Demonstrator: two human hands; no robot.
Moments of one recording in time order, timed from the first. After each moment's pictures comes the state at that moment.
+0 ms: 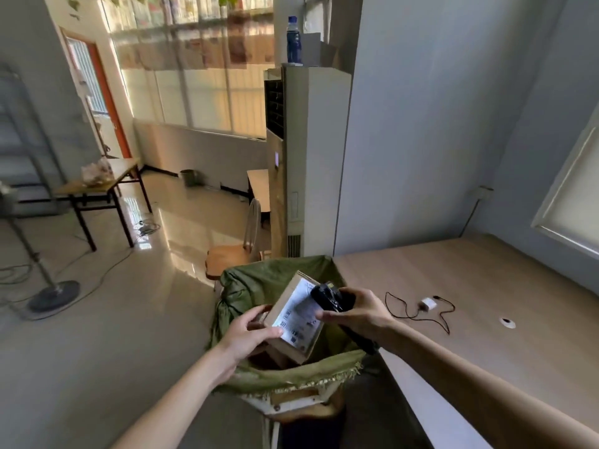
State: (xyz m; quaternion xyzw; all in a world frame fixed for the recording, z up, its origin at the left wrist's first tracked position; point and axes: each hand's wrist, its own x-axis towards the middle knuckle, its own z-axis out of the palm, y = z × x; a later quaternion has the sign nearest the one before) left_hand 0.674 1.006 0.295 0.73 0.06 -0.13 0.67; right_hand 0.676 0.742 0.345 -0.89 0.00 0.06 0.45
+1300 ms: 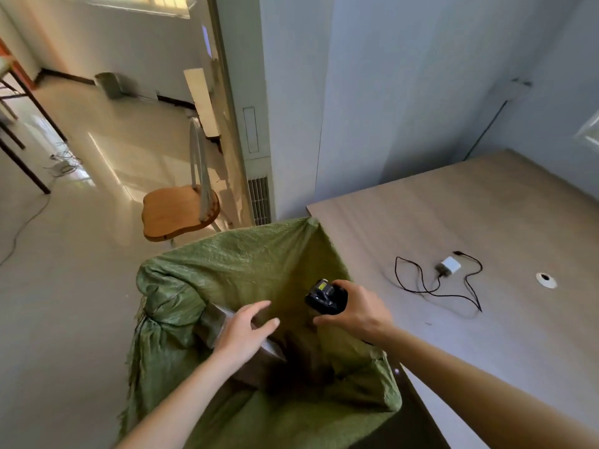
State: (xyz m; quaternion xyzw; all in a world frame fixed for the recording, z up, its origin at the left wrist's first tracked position) left_hand 0.983 0.948 0.094 0.88 0.02 -0.23 0.42; right_hand 0.965 0.698 0.139 -0.94 0.10 0.14 0.29
